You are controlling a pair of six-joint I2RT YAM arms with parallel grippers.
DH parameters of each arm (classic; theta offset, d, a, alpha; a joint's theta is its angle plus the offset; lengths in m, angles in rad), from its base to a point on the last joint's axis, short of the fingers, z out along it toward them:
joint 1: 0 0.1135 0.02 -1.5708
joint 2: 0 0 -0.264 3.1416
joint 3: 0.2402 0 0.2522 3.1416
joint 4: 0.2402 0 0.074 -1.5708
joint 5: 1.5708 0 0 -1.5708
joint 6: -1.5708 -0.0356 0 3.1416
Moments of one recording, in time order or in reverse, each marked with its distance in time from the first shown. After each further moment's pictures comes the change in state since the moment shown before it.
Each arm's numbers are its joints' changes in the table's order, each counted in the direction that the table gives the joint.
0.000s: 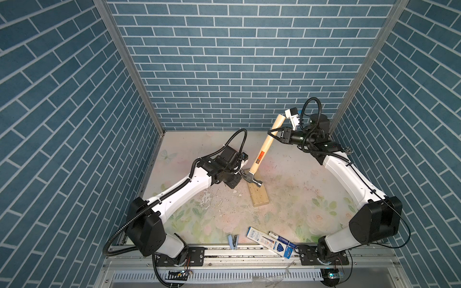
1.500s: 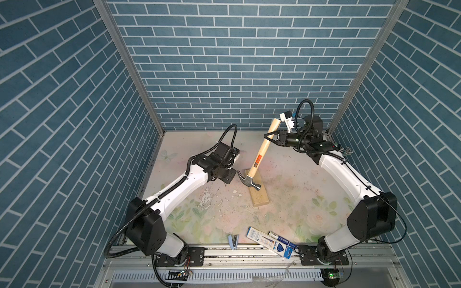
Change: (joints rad) left arm 0.095 0.000 0.000 -0.001 -0.037 0.079; right arm 0.038 0.033 0.000 0.050 0.018 0.029
